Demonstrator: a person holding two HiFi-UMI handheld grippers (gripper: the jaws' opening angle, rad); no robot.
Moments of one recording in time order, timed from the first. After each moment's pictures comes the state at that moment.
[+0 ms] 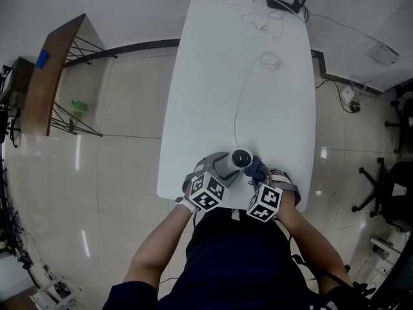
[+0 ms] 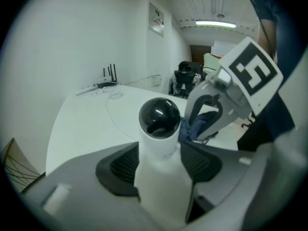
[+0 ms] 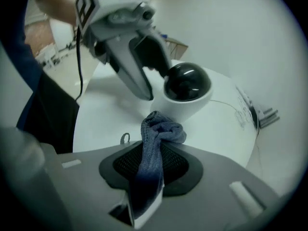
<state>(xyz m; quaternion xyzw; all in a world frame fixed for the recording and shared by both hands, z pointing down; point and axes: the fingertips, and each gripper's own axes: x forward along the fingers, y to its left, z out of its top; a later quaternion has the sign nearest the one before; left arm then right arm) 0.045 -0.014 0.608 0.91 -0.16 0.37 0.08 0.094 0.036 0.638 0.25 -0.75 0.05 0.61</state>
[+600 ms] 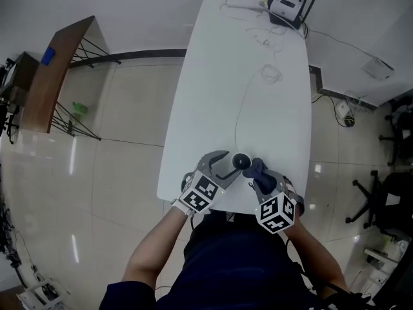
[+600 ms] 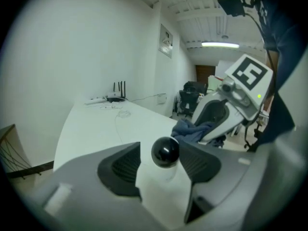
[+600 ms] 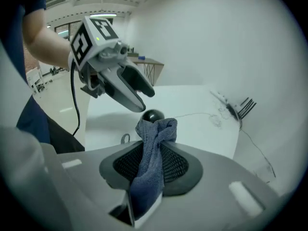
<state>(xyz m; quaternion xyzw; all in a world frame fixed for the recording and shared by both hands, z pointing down) 0.041 -0.036 0.533 0.94 -0.20 0.26 0.10 0.092 0.015 0.536 0.38 -0.79 0.08 0.47</state>
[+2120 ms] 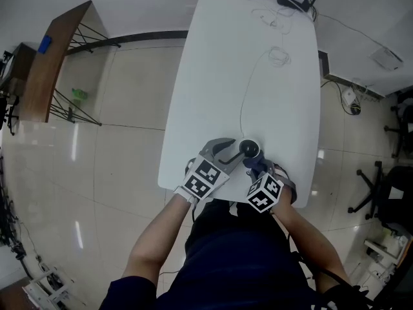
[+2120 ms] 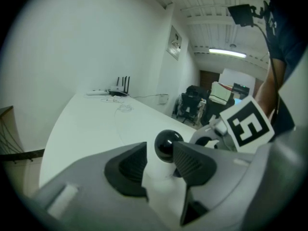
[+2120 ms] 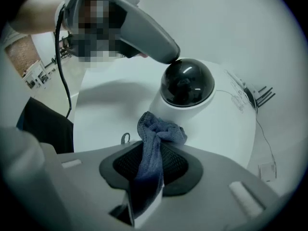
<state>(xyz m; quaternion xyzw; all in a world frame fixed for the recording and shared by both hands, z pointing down) 0.043 -0.044 0.550 0.93 -0.20 0.24 0.16 0.084 0.026 0.639 0.32 -0.74 0.14 0.57</state>
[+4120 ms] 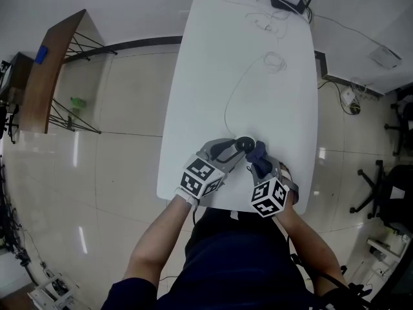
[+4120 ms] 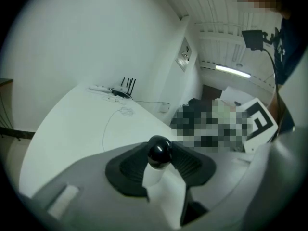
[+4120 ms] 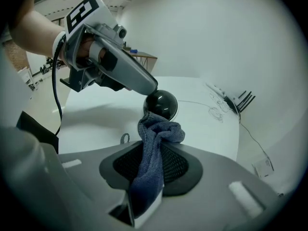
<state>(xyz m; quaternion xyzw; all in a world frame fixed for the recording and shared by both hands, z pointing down) 0.060 -0.072 0.531 0.93 -0.20 0.17 0.24 0.097 -0.025 0.589 0.41 -0.76 0.10 0.49</state>
